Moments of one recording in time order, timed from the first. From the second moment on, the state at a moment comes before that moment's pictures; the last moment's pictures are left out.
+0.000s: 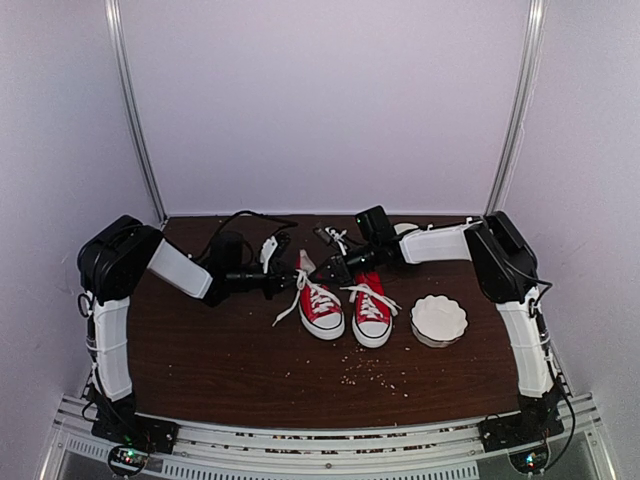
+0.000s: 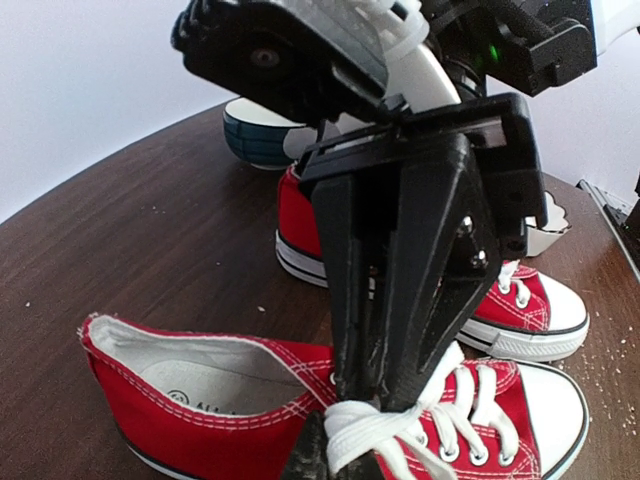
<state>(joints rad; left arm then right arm) -0.51 2.09 1.00 0.77 0.74 0.08 0.60 2.31 1.66 -0.04 -0.94 0.05</state>
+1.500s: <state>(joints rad) -0.51 2.09 1.06 0.63 0.72 0.12 0.55 2.34 1.55 0.45 -1.06 0.35</state>
